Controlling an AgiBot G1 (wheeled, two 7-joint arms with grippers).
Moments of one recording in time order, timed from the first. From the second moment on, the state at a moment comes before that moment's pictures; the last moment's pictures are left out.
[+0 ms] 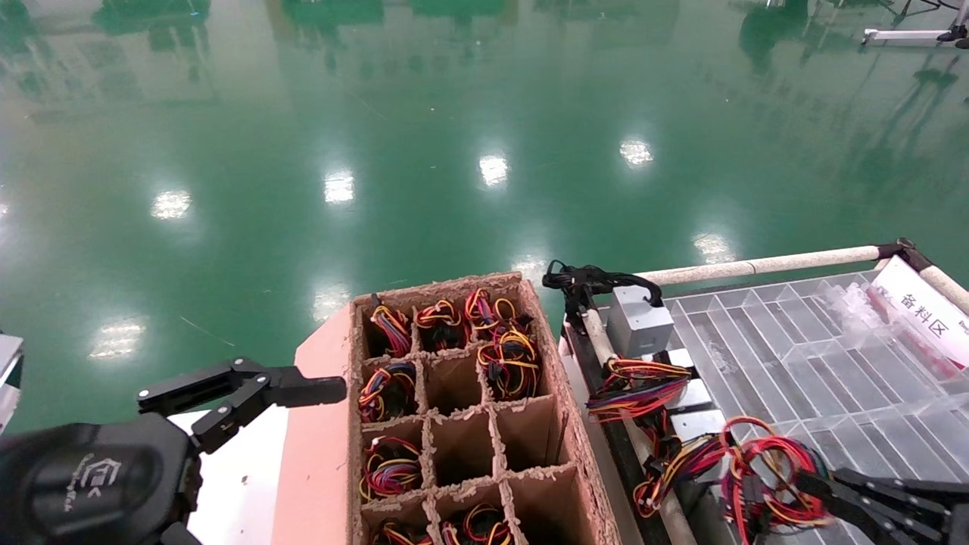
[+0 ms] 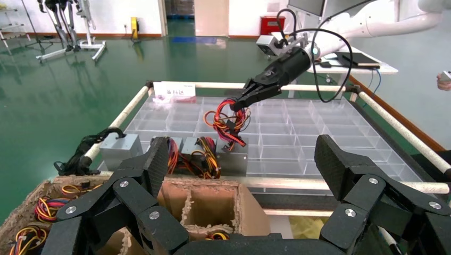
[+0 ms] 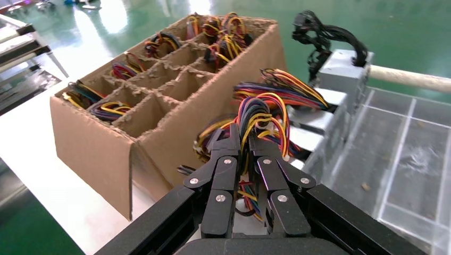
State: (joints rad) left arm -1.10 0.58 0.37 -1.27 0.67 1.46 -0.14; right arm 0.73 -0.39 -0.36 0.67 -0.49 -1.47 -0.23
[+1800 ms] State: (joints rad) left arm -1.10 0.58 0.37 -1.26 0.66 1.46 -0.14; right arm 0.79 -0.46 -0.31 0.72 -0.42 -1.55 -0.18
